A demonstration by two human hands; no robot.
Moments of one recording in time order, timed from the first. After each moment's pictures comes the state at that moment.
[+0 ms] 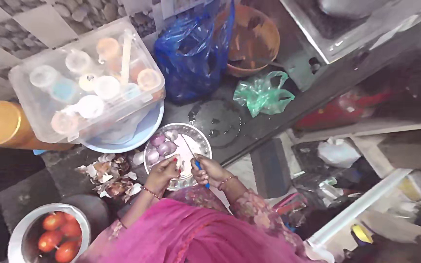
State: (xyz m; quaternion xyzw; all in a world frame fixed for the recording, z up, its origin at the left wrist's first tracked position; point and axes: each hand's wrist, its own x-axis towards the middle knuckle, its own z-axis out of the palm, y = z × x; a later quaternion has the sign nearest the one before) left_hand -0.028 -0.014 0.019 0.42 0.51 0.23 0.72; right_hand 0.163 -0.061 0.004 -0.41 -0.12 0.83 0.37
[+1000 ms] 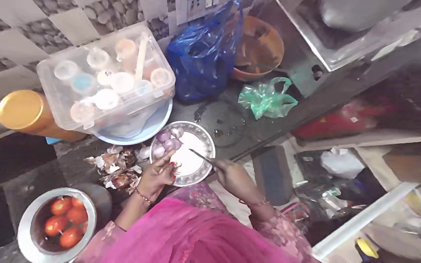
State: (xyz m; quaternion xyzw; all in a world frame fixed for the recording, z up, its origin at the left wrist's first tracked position) left_hand -0.063 -0.027 0.021 0.38 0.37 0.33 0.78; right_hand 0.184 -0.106 0.052 -0.72 -0.60 0.34 0.08
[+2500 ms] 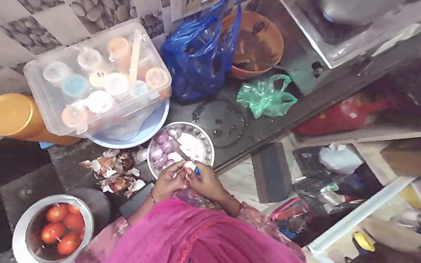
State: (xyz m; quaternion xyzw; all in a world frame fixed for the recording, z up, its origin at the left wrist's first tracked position) left_hand -0.038 -0.038 -0.001 0.41 0.26 0.32 0.81; right_hand 0.123 -0.092 0.003 -0.64 -0.57 0.37 0.36
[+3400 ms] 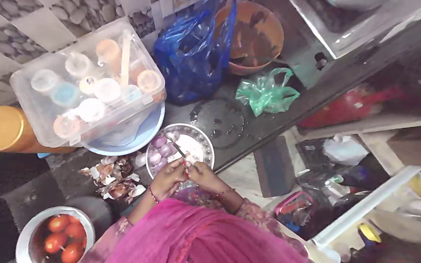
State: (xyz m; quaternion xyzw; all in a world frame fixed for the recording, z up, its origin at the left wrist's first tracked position) left_hand -0.025 -0.011 0.014 0.34 0.35 0.22 0.85; right_hand 0.135 -0.066 0.007 -0.63 -0.42 0.59 0.29
